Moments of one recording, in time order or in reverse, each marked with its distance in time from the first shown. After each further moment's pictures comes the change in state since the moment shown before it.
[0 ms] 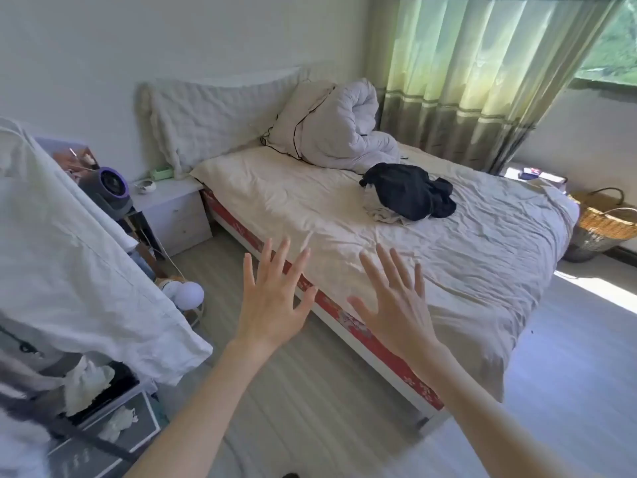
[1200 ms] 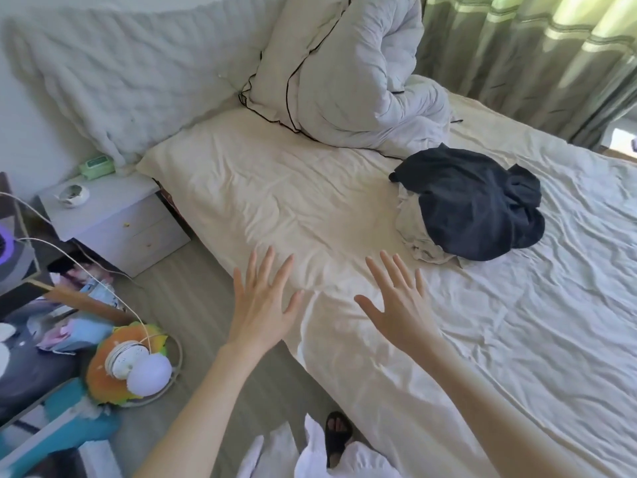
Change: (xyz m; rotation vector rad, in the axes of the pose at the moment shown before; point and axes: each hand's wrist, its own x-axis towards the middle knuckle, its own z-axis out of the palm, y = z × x) left_hand 0.489 -0.215 0.282 -0.037 -0.365 -0.211; right_hand 0.528 0.184 0.258 0.098 -0.348 0.121
